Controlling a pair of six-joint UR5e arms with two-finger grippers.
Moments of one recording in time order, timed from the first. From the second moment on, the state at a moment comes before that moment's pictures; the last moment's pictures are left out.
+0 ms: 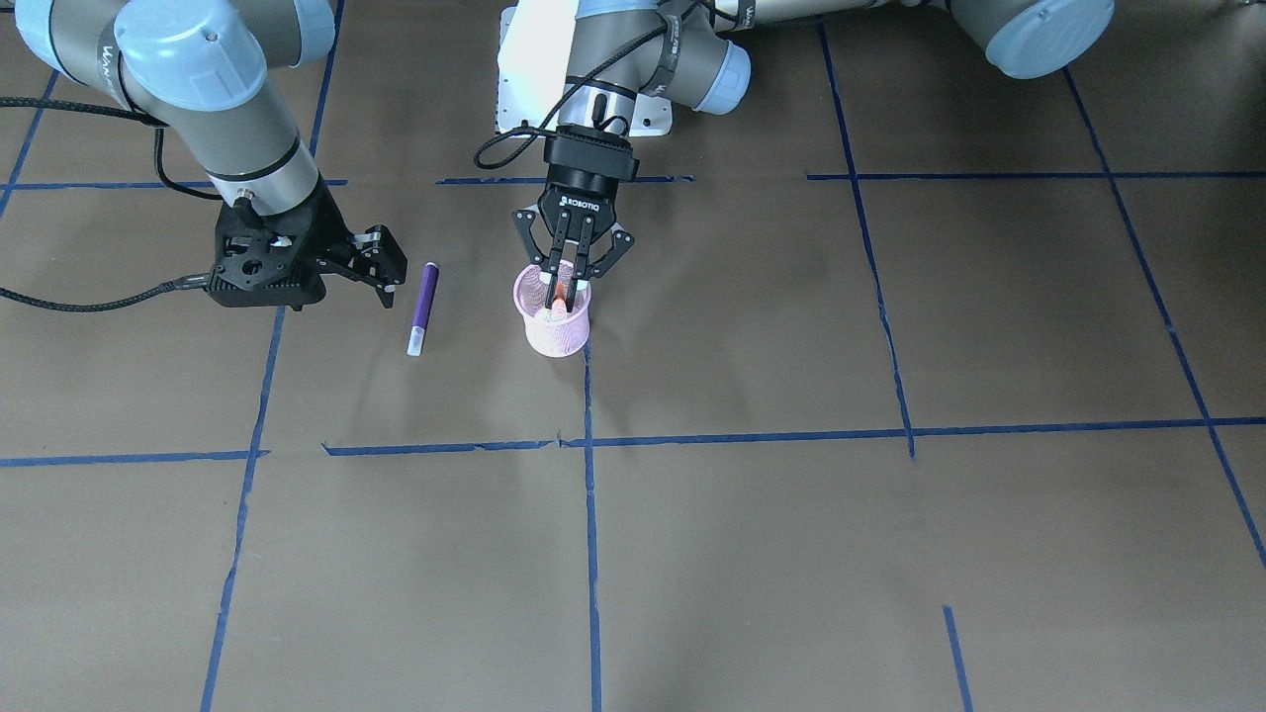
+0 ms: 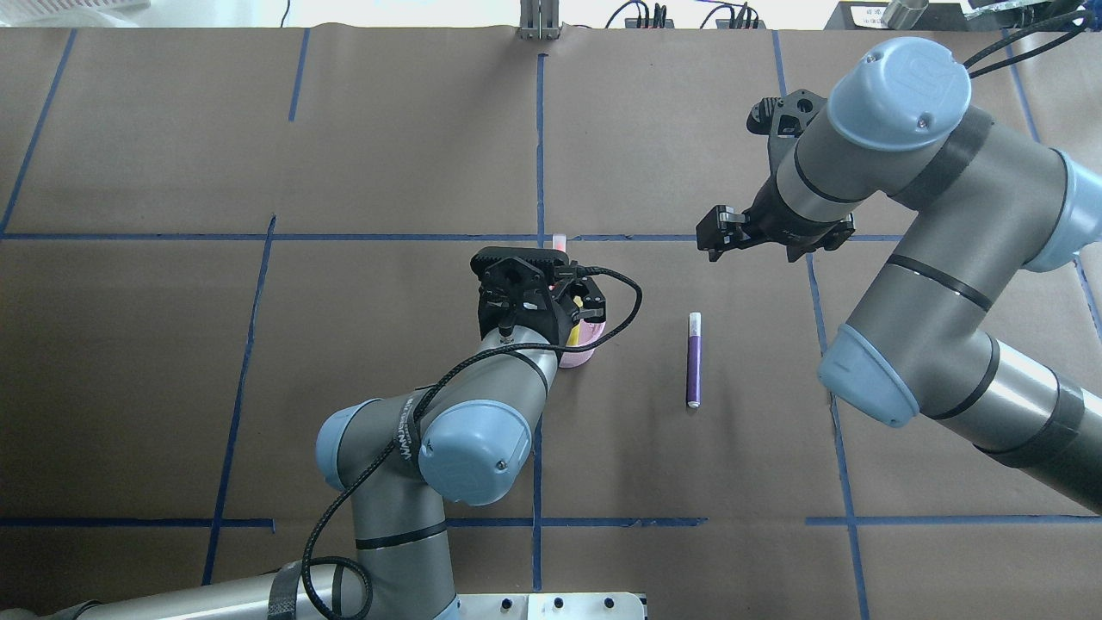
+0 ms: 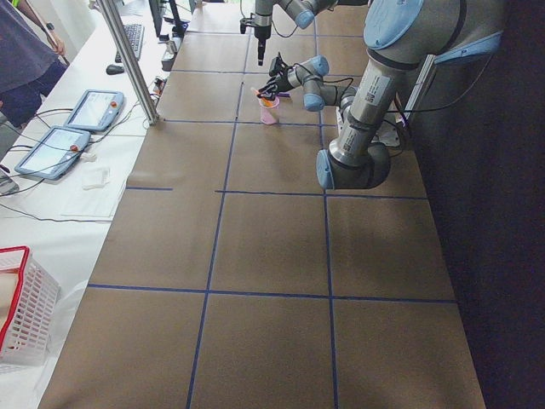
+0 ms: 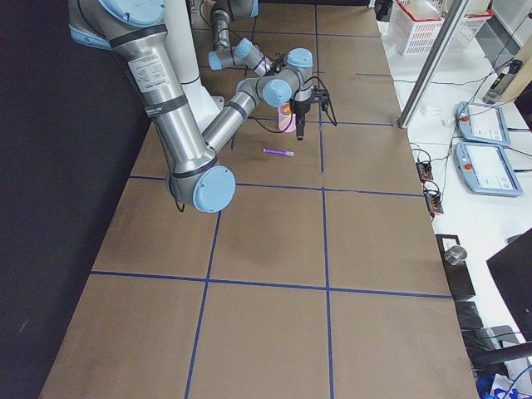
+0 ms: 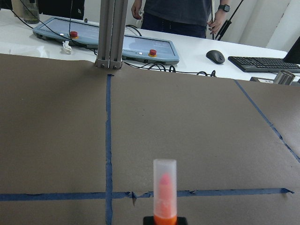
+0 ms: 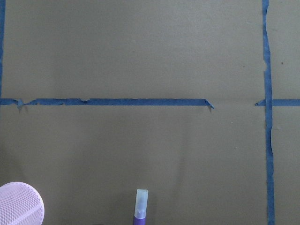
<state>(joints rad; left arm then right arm) -0.26 -2.30 -1.59 -2.11 -0.92 -1.21 0.77 -1.12 1.91 -1.68 2.00 1.01</state>
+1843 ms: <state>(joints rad) -0.65 -2.17 -1.83 -1.62 -1.96 -1.02 0.60 -1.12 1.83 -1.61 1.83 1.20</state>
